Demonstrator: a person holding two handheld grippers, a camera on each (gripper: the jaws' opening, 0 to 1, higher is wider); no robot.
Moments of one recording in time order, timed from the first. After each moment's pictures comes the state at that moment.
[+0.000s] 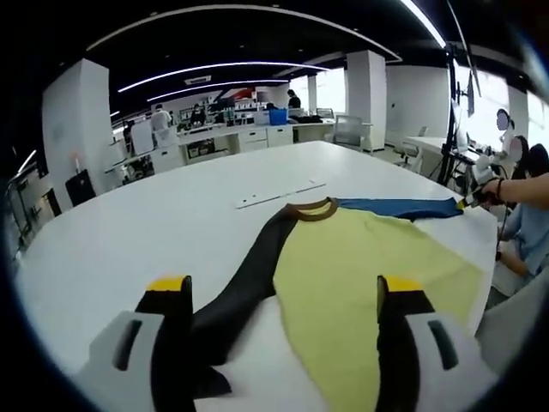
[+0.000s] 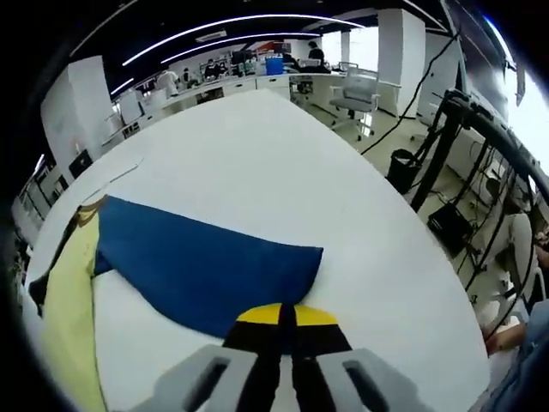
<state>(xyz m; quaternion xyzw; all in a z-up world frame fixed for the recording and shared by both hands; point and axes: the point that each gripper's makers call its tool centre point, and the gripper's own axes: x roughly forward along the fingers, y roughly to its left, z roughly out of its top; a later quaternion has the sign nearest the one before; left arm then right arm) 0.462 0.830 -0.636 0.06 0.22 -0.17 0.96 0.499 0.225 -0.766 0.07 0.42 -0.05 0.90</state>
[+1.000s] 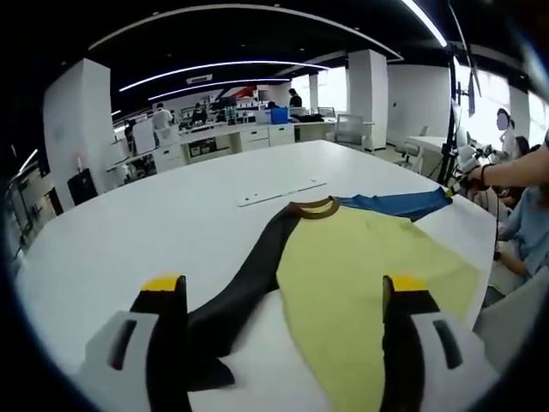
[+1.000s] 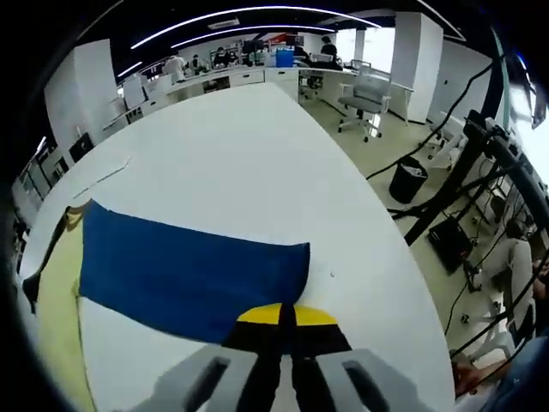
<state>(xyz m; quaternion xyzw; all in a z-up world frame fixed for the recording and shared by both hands) 0.451 0.837 -0.631 0.06 0.23 -0.16 0.96 0.547 0.206 -0.762 0.04 0.44 -0.04 0.89</state>
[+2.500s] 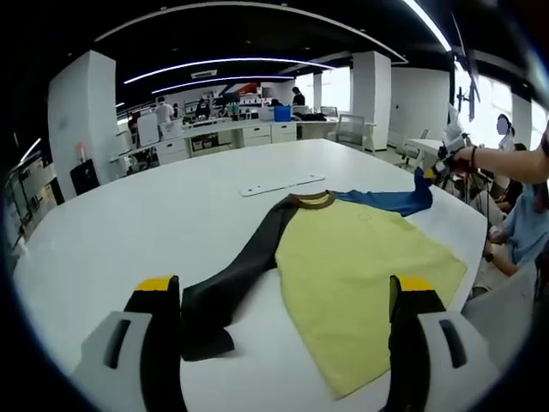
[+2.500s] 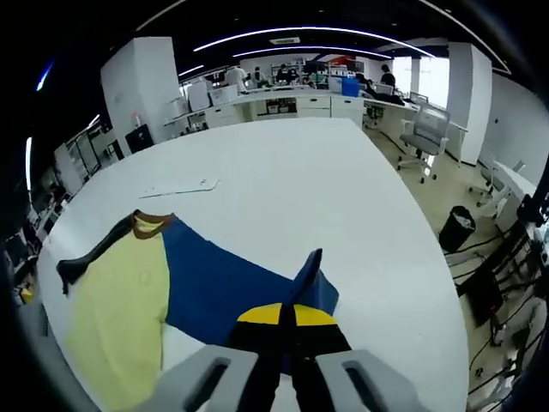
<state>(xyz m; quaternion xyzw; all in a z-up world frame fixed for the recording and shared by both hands) 0.408 0.849 -0.626 0.05 0.23 -0.16 0.96 0.583 0.337 -0.685 0.00 0.39 0.11 0.91</state>
